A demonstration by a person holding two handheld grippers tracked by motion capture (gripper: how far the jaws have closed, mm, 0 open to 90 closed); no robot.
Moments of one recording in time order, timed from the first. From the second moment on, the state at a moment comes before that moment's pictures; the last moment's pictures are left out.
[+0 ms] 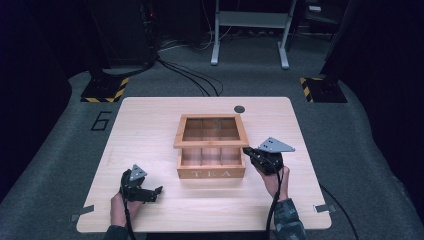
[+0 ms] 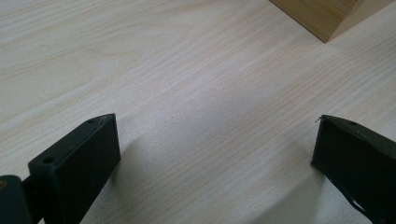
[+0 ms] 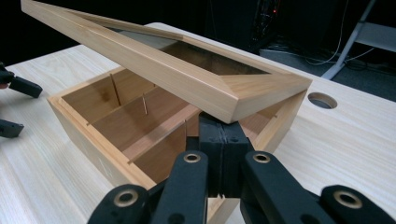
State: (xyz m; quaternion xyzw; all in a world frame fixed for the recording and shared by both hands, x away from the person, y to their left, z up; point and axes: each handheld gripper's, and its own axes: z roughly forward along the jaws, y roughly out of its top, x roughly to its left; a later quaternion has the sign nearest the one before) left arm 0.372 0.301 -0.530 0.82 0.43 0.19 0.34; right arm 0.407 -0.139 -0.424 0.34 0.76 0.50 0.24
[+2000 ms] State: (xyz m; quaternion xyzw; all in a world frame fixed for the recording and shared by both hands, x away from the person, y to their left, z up) left arm 0.372 0.301 -0.531 0.81 0.43 0.19 0.34; right arm 0.442 -0.136 -0.373 0.33 0.75 0.51 0.26
